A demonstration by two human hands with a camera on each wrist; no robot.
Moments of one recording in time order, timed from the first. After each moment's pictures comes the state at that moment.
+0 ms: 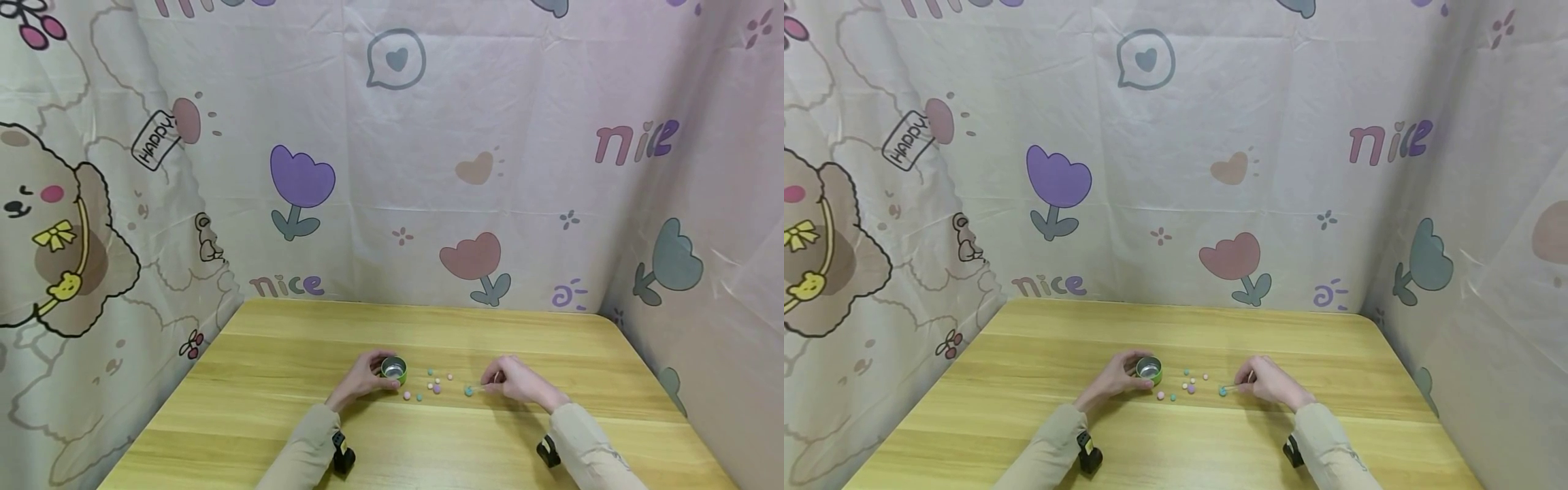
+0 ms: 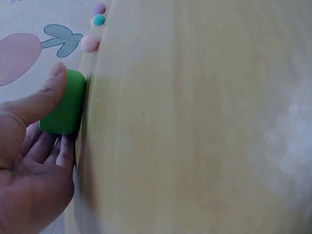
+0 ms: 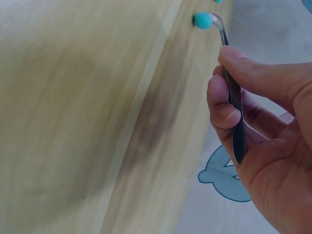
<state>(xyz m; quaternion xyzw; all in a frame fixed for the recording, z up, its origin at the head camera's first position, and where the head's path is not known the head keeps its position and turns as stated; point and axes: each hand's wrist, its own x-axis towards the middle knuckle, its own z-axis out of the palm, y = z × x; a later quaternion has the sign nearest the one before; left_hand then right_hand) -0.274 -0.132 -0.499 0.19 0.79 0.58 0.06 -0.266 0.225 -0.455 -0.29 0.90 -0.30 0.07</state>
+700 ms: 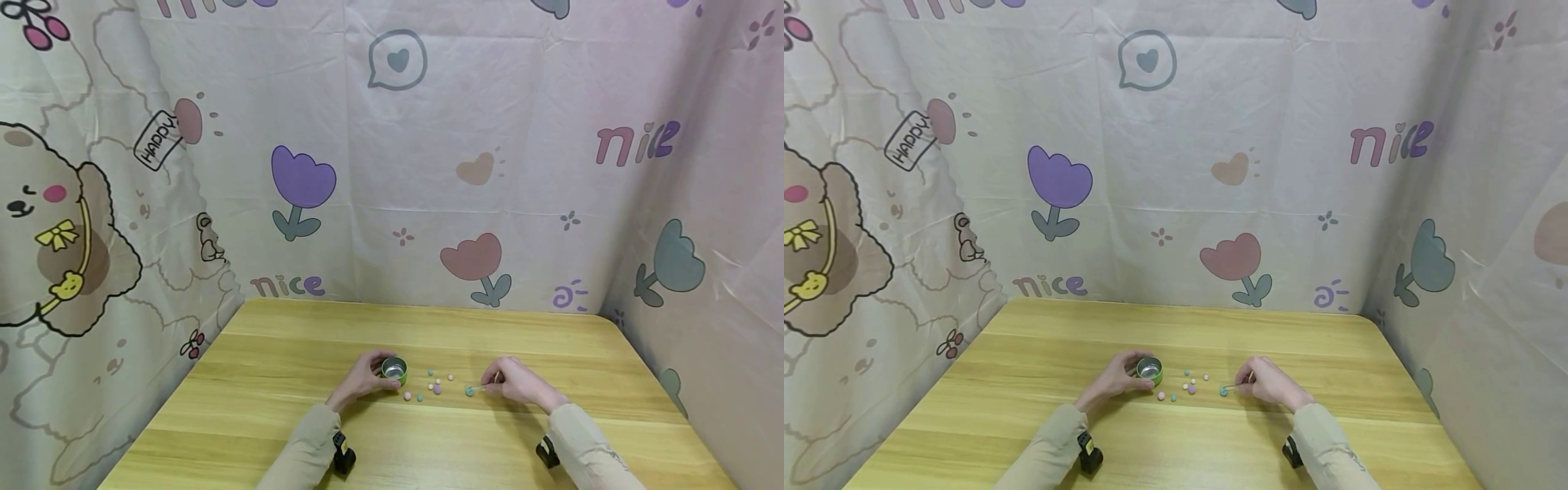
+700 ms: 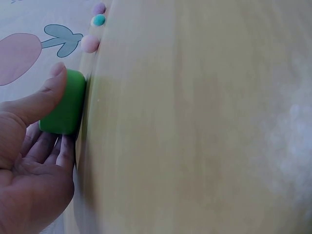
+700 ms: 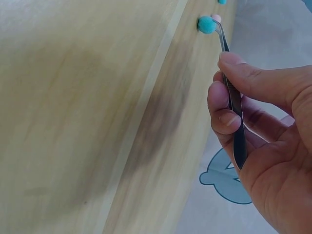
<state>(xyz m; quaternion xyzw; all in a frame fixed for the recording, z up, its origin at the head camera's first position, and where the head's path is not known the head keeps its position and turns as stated) -0.272 -0.131 -0.499 0.19 0.79 0.58 0.06 -0.270 0.224 -0.462 -0.29 0.91 -0.29 0.06</state>
